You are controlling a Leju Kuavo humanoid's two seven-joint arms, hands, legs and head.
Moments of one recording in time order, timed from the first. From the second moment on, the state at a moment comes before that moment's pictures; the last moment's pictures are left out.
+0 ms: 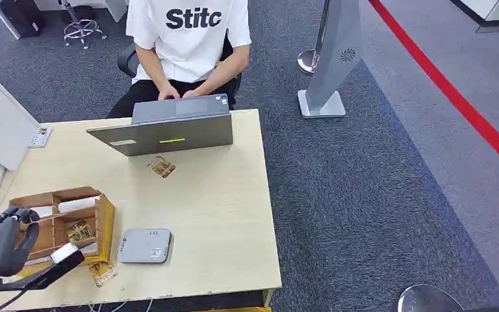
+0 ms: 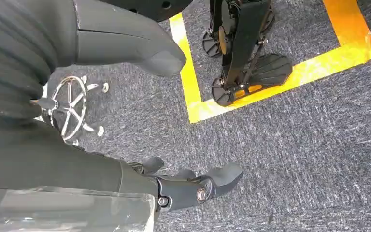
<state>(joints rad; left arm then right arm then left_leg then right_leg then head) 0.04 0.42 0.09 -1.75 -1.12 0.17 -0.09 -0.02 0.17 -1.20 -0.28 0.95 0.00 -0.12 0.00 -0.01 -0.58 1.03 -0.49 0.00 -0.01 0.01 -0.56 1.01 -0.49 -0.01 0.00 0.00</state>
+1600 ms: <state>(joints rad) -0.56 0.45 -0.05 -1.38 -1.24 0.03 0.13 -0.04 0.17 -1.20 -0.25 1.03 0.00 -0.11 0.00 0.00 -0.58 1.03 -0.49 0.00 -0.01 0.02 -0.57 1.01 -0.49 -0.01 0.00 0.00</state>
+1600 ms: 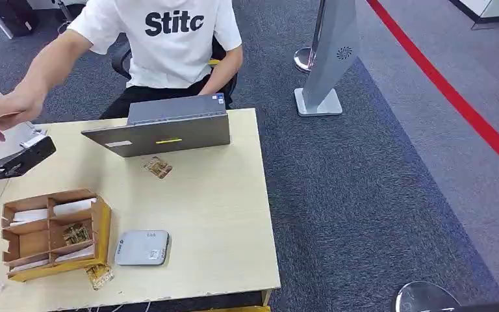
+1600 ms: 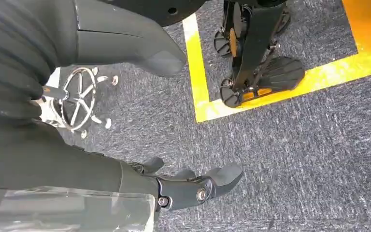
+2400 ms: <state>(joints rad) -0.01 0.31 0.10 -1.86 -0.93 0.45 -0.22 -0.02 0.18 -1.23 -0.25 1.00 -0.01 -0.12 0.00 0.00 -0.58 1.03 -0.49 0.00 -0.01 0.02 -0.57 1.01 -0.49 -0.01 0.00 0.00</state>
